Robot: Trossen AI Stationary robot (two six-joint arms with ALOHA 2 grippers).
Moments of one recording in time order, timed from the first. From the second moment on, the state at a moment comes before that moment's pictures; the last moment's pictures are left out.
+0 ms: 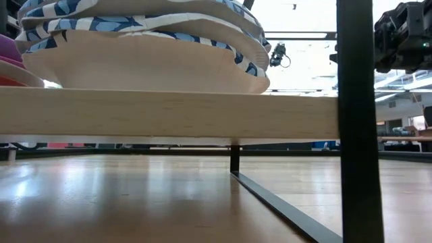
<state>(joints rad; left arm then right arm) -0.15 0.01 0.01 0.10 -0.18 0.06 -0.08 0.01 0.01 0.13 0.10 0.10</state>
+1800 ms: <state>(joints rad) 0.00 0.01 0.01 0.03 -0.15 0.17 -0.08 0.02 0.01 0.03 0.08 0.05</state>
